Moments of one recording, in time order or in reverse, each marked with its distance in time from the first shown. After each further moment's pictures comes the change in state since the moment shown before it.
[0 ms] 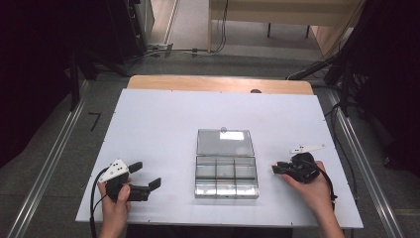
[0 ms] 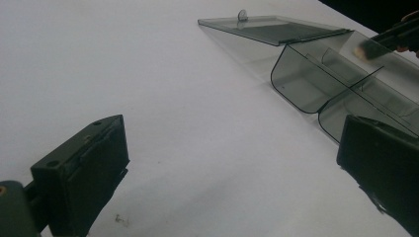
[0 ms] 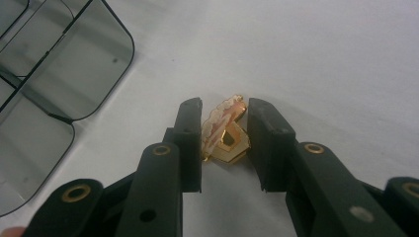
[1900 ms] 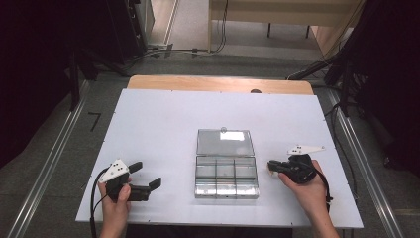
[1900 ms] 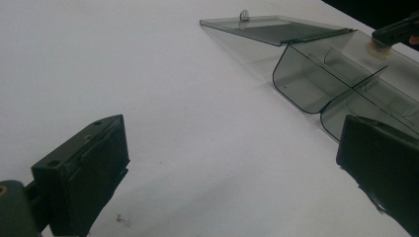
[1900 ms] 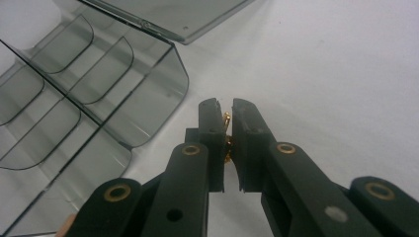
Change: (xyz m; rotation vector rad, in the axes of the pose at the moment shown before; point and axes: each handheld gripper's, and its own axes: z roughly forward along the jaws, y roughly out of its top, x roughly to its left) left arm -0.001 0.000 0.000 -0.001 0.009 0.005; right arm 0.021 0.006 -0.008 -0.109 0.051 -0.054
